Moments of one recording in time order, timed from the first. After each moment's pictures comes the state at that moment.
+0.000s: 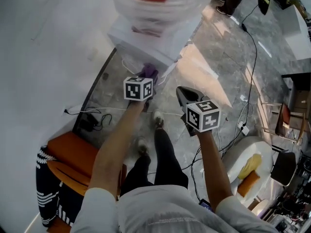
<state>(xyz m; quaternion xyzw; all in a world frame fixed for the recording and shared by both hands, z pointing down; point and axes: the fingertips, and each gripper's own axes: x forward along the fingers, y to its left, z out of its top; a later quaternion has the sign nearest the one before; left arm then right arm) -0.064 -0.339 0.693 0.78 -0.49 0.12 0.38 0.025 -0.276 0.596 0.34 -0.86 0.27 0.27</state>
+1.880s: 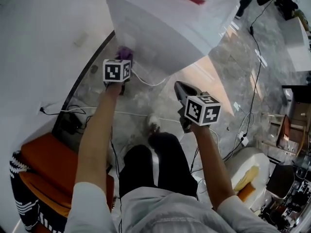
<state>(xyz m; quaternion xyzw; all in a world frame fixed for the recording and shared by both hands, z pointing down) -0.212 -0.395 0.899 0.73 -0.58 0.18 0.33 -0.004 -0.315 0.790 0.36 -0.84 0.30 0.25</state>
